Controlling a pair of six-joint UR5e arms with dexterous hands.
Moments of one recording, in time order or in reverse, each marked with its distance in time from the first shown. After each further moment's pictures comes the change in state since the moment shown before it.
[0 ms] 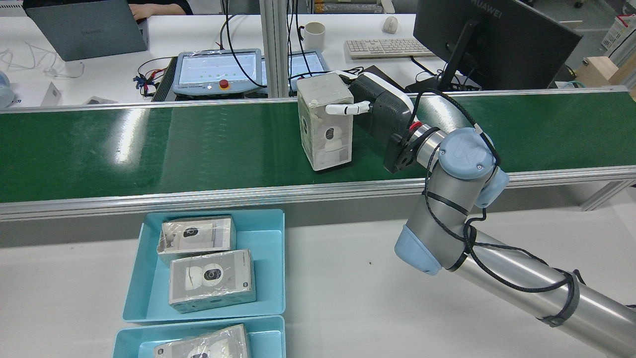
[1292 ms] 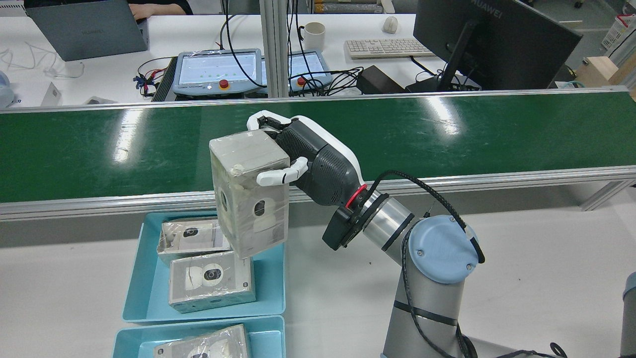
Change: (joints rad) left arm 0.000 0.000 0.000 0.000 0.000 0.000; right arm -0.377 0.031 0.305 -0.009 0.226 -0.116
